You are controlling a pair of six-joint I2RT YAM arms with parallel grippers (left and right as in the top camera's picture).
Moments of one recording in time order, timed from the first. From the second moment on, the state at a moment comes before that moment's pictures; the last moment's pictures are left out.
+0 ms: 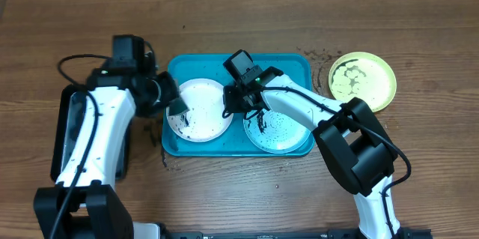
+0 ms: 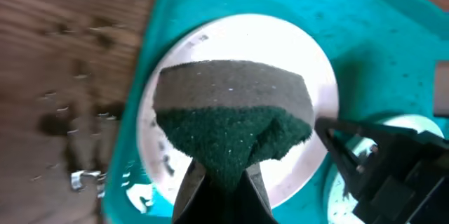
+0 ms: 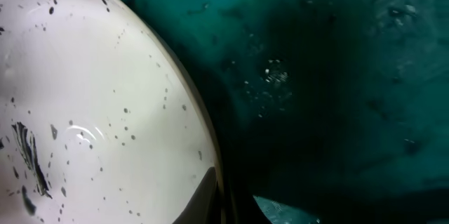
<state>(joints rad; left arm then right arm) 0.01 1.58 1.20 -0.87 0.22 -0.39 0.67 2.16 1.51 -0.56 -0.18 0.60</state>
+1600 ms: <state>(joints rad) -0.11 1.77 1.22 -0.67 0.09 -0.46 0.67 2.15 1.52 -0.64 -0.20 0.70</state>
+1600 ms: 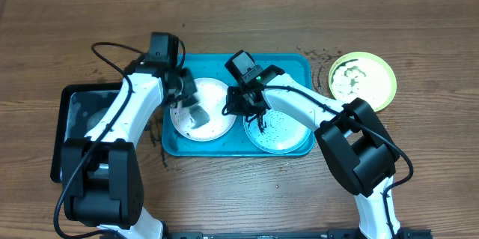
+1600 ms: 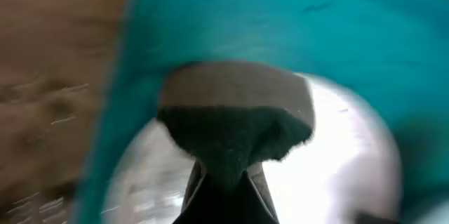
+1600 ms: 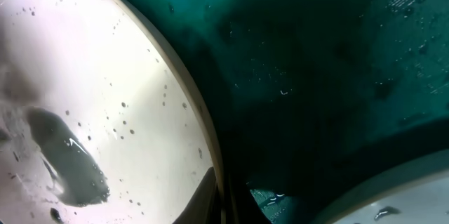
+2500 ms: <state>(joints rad) -0.10 1.93 1.35 -0.97 -0.14 -0.52 0.67 2.15 1.52 -0.64 -0.20 0.70</state>
